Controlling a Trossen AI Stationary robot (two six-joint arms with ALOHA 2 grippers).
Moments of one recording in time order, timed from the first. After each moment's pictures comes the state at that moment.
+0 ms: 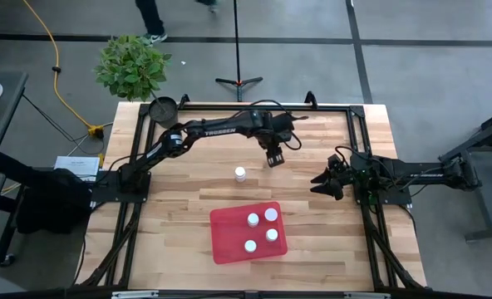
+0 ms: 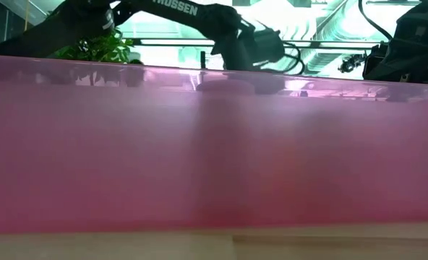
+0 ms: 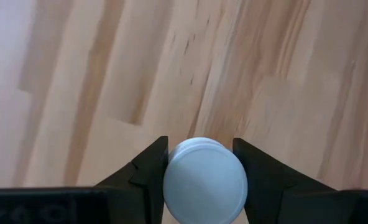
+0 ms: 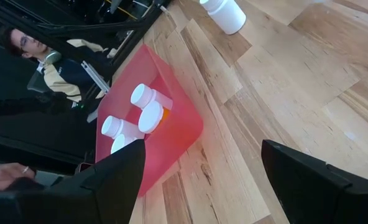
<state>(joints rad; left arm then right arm) 0.26 2.41 2.29 -1.02 0.02 0.00 -0.08 0.35 0.11 -0.16 -0.23 0.80</state>
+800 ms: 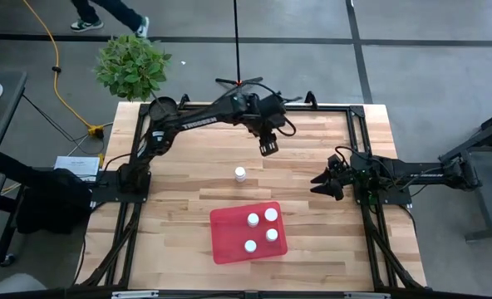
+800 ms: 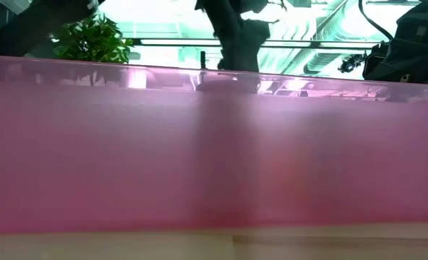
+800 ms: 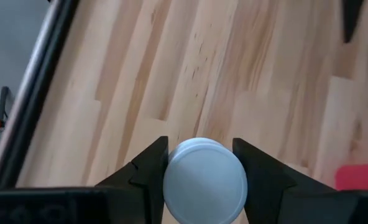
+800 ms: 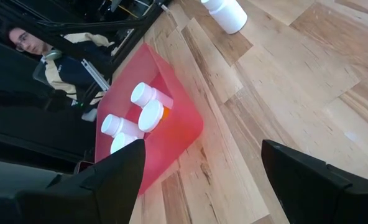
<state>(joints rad) 0.26 2.22 2.36 -1.16 -0.02 0.02 -0.08 0.35 0.11 -0.16 -0.24 0.79</state>
